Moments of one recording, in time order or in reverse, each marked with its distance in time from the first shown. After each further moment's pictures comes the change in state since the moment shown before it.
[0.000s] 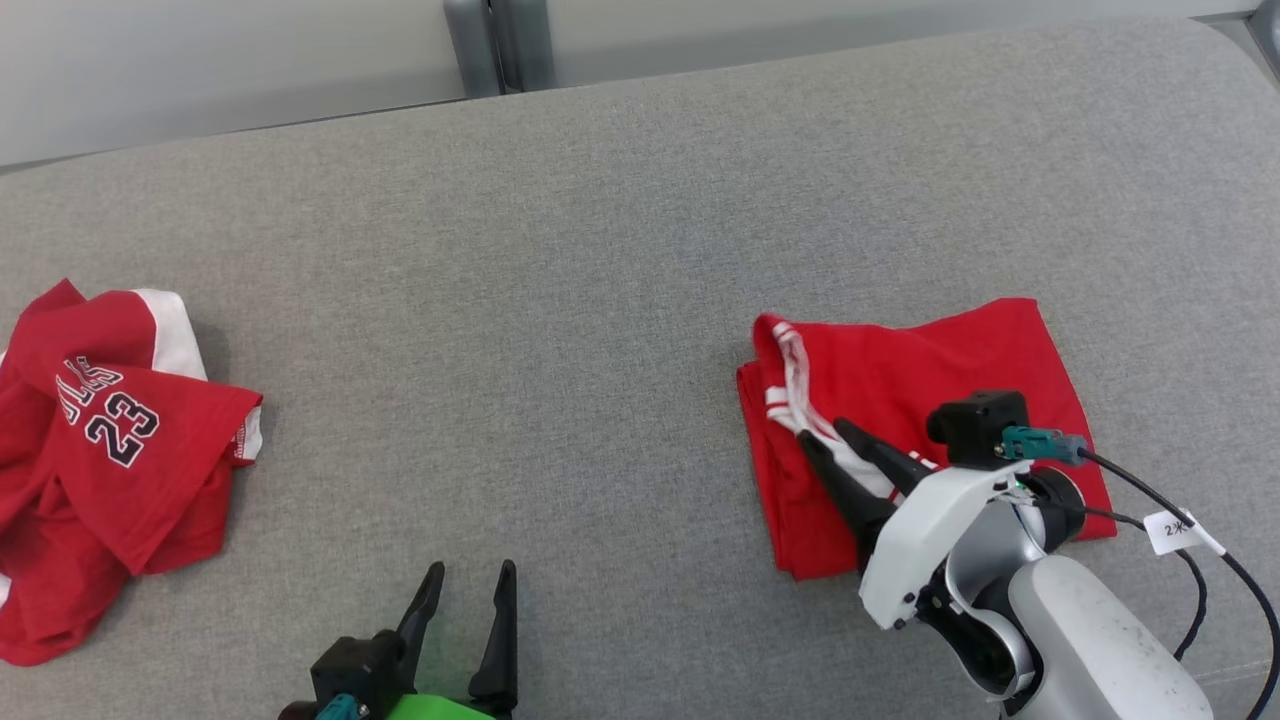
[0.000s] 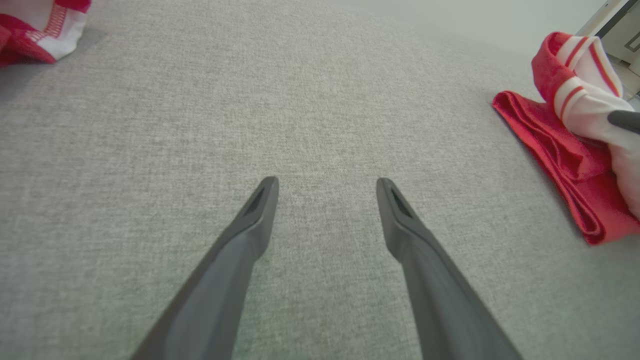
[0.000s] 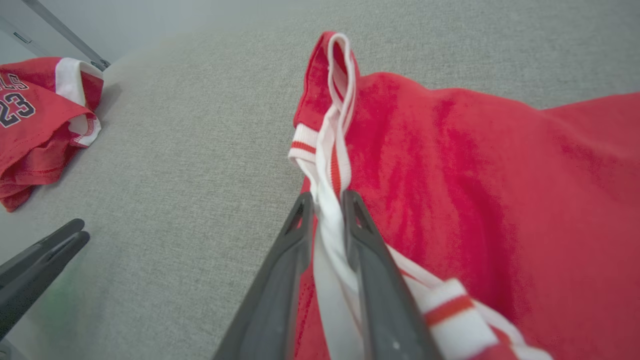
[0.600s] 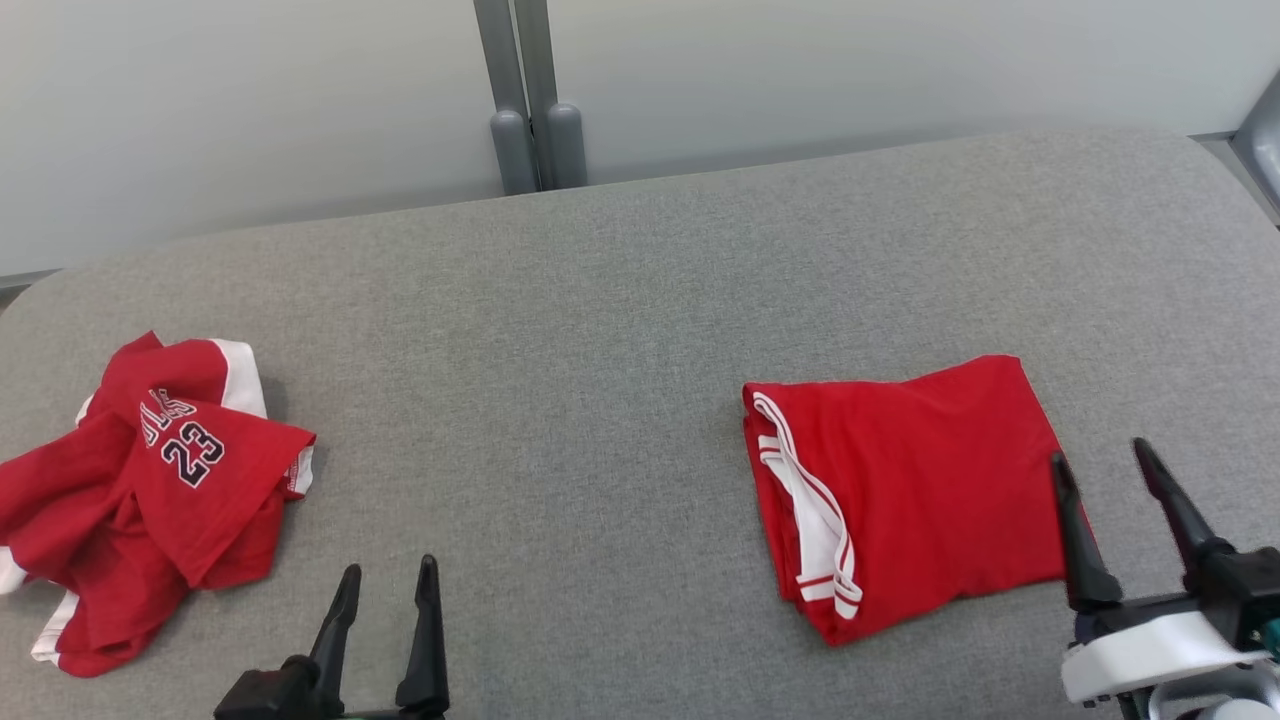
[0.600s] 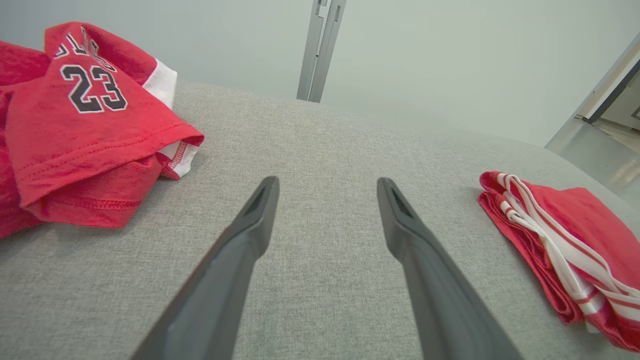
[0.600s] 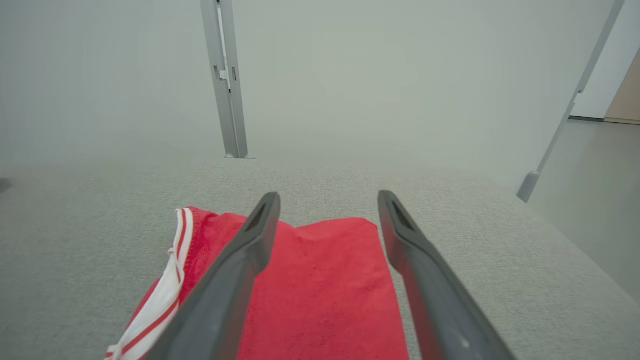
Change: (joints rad) left arm 0.097 0.000 0.121 -0.171 0.009 0.001 0.000; right arm 0.343 0.036 -0.412 -0.173 -0.402 0.001 -0.457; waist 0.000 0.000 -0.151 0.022
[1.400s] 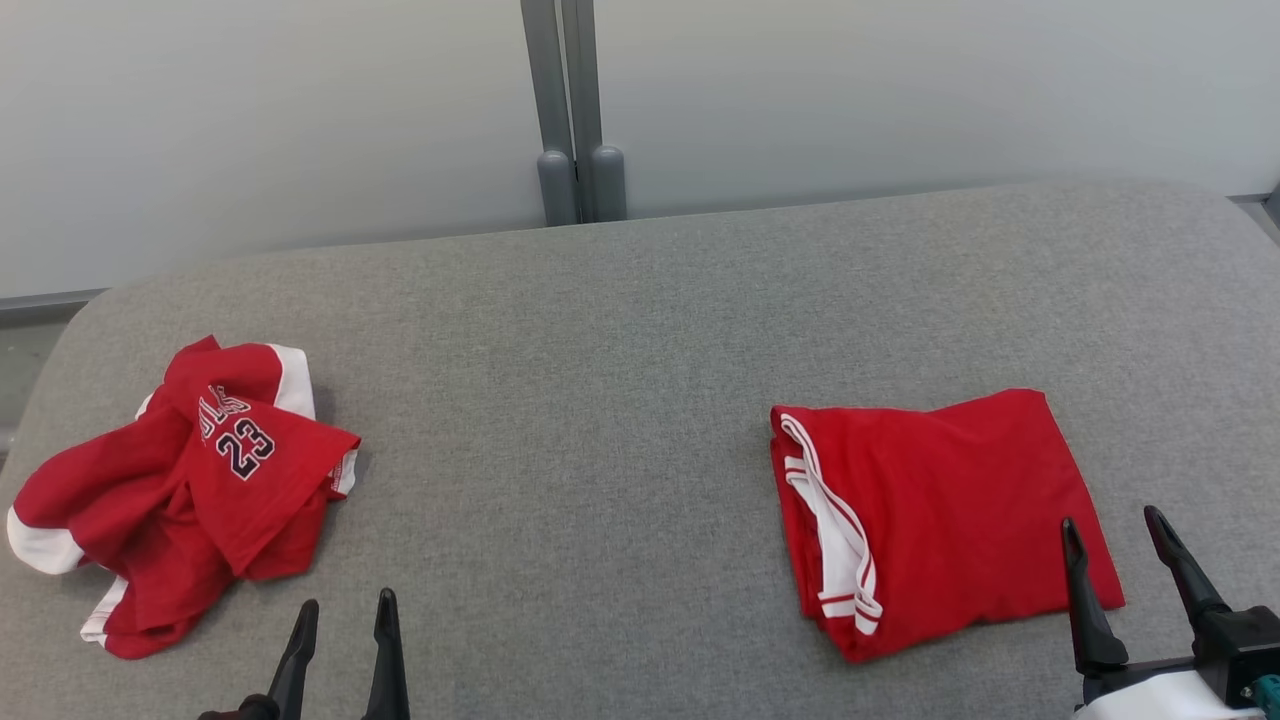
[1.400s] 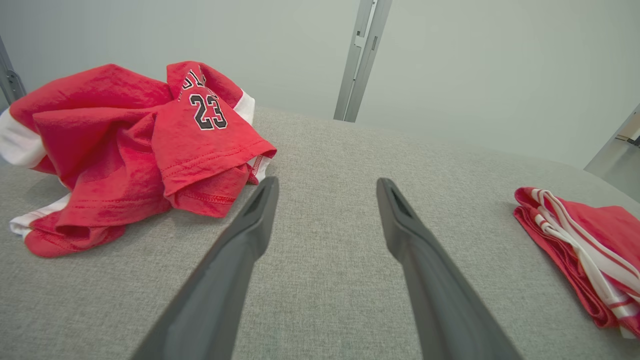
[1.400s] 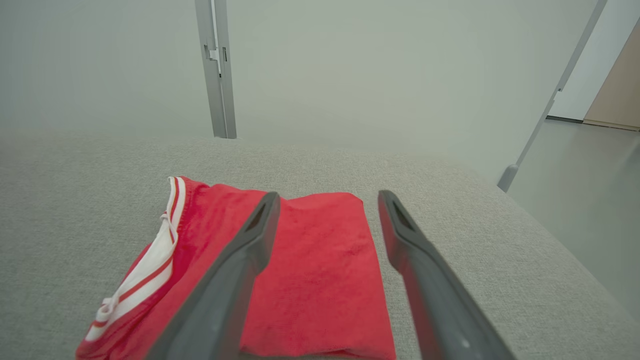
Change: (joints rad) left arm 0.078 0.000 0.091 -0.044 0.035 -0.035 0.000; right arm 0.102 0.043 -0.071 0.002 -0.082 -0.001 -0.001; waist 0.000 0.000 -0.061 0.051
